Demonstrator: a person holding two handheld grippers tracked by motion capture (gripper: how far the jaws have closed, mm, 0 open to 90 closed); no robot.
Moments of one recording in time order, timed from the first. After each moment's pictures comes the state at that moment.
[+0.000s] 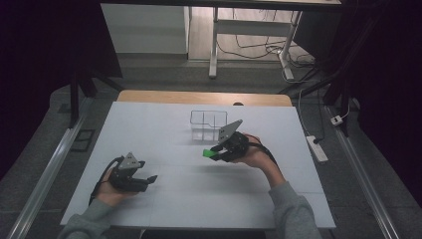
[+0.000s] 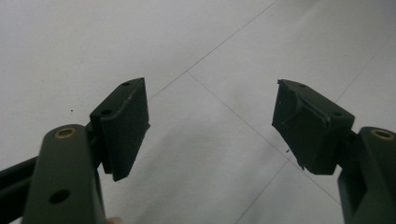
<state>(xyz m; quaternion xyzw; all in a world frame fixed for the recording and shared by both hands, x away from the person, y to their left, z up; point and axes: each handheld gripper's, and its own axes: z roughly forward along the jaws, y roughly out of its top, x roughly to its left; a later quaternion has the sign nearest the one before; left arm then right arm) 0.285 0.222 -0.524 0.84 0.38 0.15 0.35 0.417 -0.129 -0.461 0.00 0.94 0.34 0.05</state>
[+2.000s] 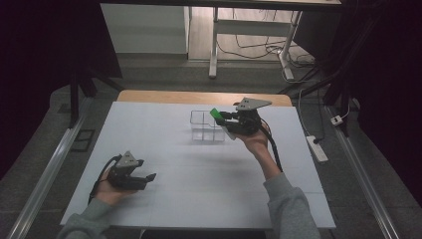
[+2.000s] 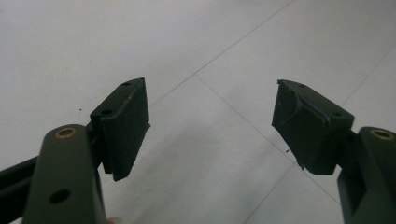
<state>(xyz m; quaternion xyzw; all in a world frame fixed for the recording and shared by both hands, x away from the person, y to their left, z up) 0.288 0.227 -0.524 0.83 0.39 0.15 0.36 0.441 -0.151 -0.410 0.20 0.82 0.52 0.15</state>
